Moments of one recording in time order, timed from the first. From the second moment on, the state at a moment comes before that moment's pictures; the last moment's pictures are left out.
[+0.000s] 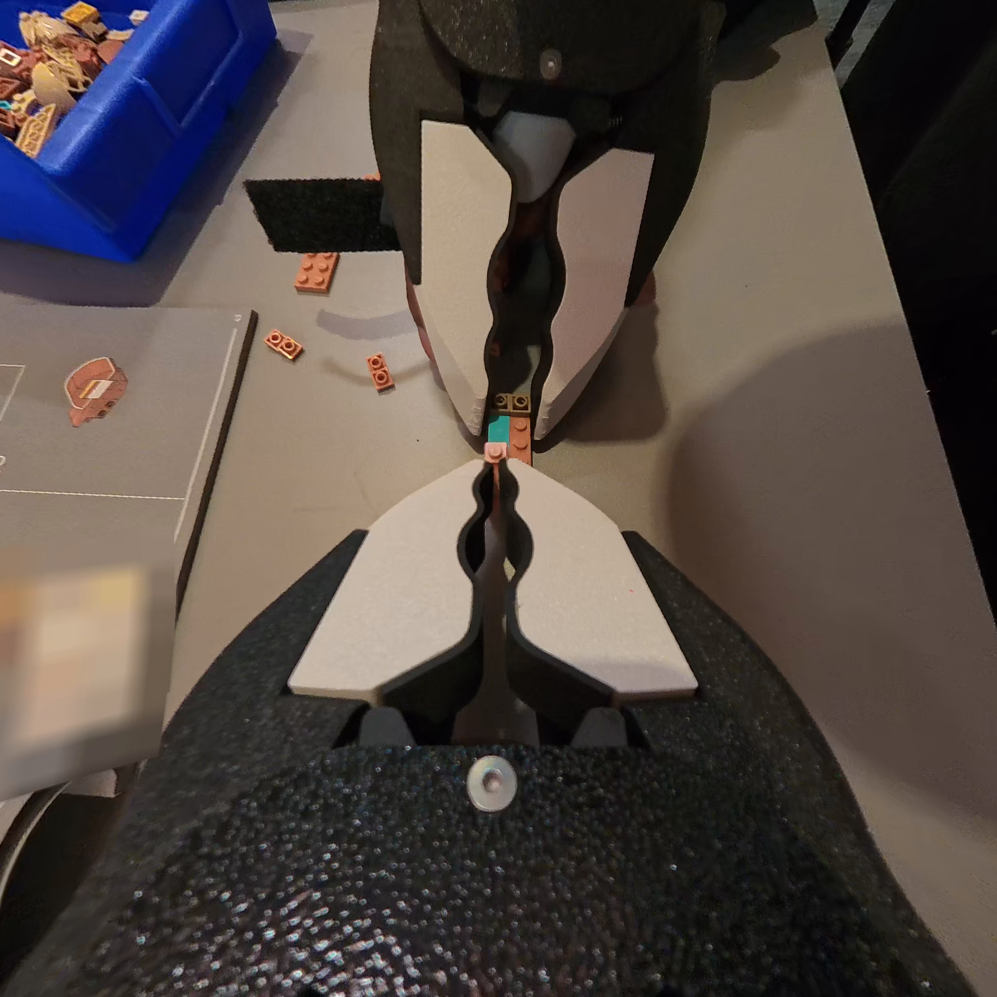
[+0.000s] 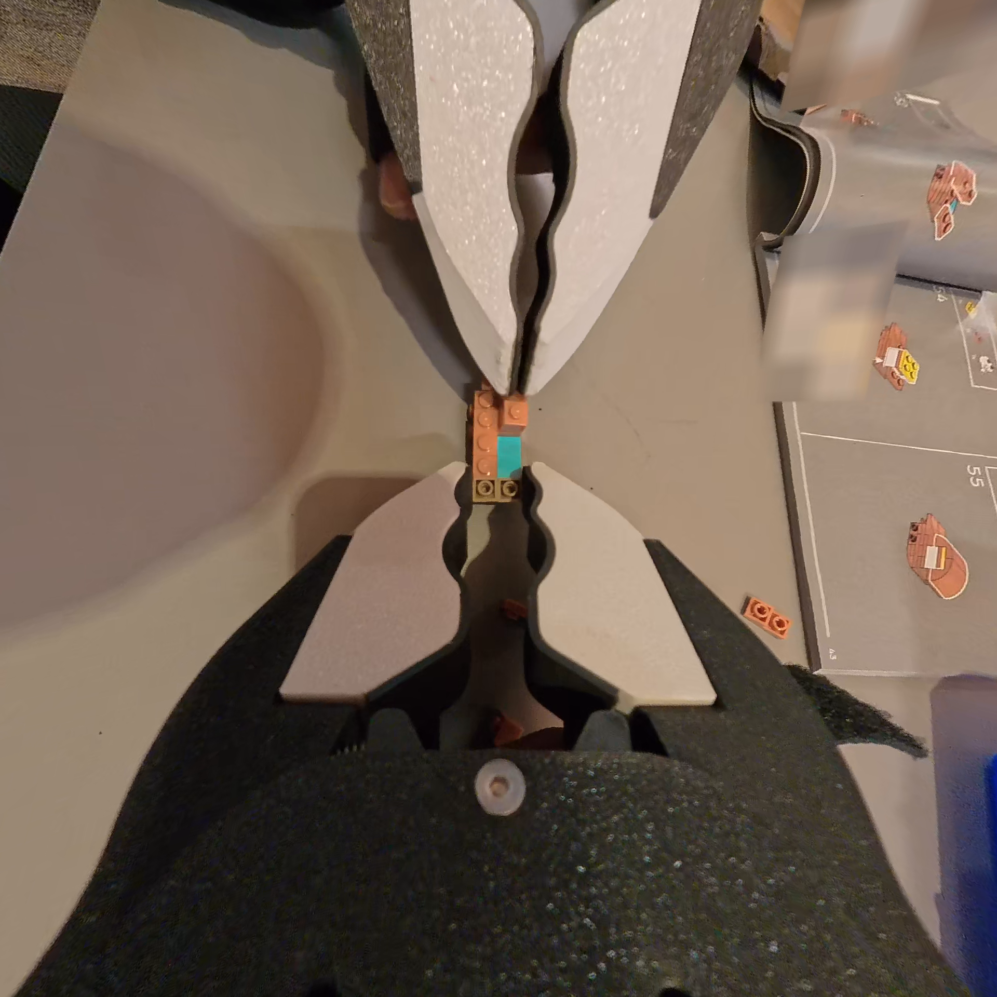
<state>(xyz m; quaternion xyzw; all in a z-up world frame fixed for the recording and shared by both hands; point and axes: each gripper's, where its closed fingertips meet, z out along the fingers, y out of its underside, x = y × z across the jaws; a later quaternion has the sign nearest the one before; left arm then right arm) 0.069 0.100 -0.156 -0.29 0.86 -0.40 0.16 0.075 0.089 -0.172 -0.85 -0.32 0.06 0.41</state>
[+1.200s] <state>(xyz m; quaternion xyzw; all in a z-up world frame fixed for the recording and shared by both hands) 0.083 0.099 -0.126 -0.33 0.76 -0.53 0.14 0.091 0.090 -0.126 -0.83 -0.25 0.15 0.48</state>
